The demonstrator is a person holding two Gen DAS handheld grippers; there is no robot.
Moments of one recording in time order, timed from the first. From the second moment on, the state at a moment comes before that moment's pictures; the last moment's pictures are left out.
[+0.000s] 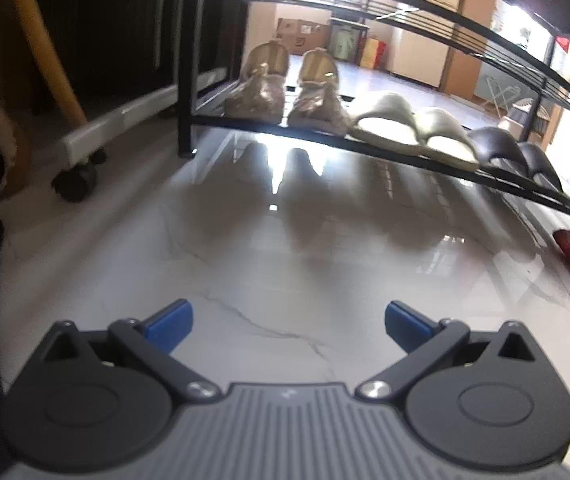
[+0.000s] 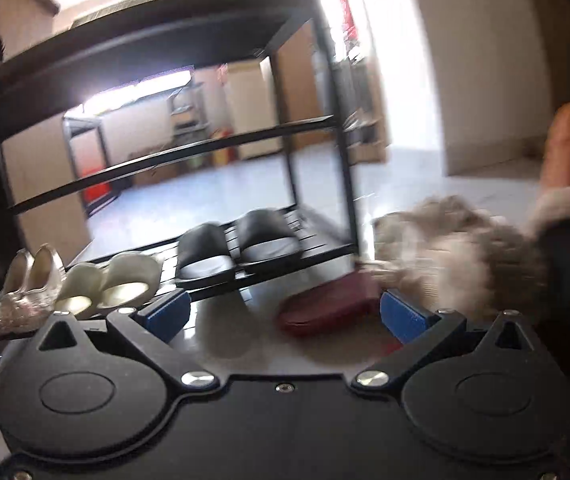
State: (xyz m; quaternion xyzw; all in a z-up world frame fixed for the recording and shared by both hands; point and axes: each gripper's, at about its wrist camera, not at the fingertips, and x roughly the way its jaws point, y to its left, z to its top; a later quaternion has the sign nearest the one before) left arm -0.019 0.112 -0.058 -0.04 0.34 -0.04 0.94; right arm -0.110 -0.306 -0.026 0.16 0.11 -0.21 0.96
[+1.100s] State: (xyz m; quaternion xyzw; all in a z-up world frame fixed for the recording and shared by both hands) left arm -0.005 0.013 -0.002 0.00 0.37 -0.02 0.93; right arm -0.093 -0.311 -0.053 0.20 0.12 -0.14 0.96
